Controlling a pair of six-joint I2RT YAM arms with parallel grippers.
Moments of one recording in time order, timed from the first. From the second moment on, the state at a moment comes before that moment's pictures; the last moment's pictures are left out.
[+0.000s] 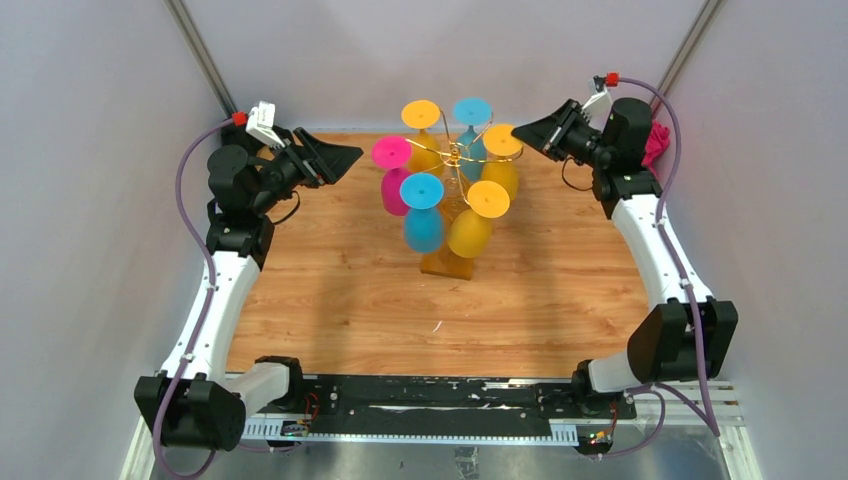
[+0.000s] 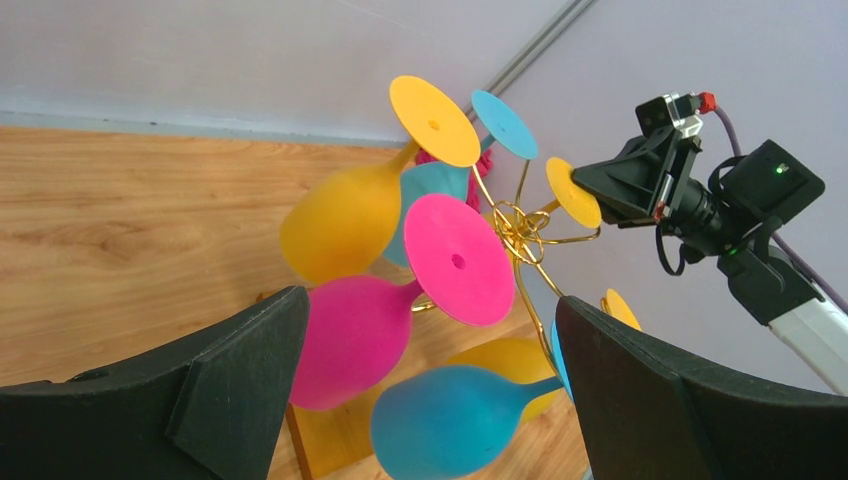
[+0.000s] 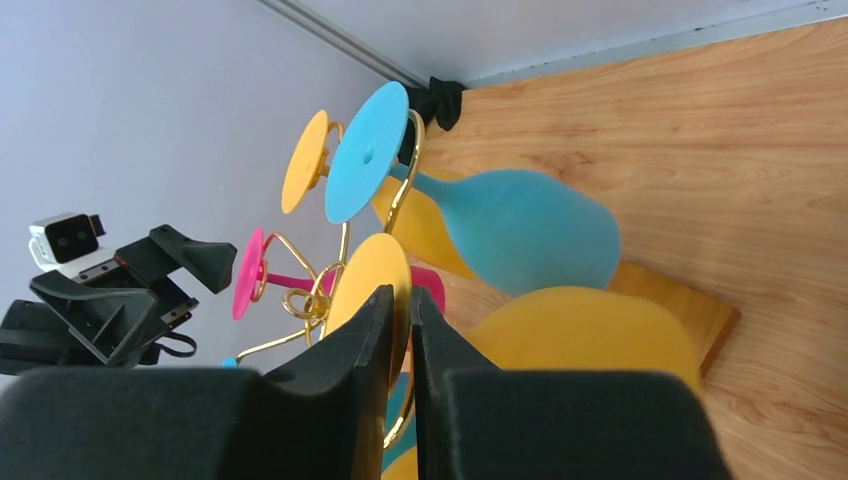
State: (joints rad) left arm -0.04 1.09 1.05 0.12 0.62 -0.71; right arm 0.07 1.41 1.34 -0.05 -0.68 0.77
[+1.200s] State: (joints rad) left arm -0.04 1.08 1.05 0.10 0.62 -0.71; right arm 0.03 1.30 1.13 0.16 -0.55 1.24
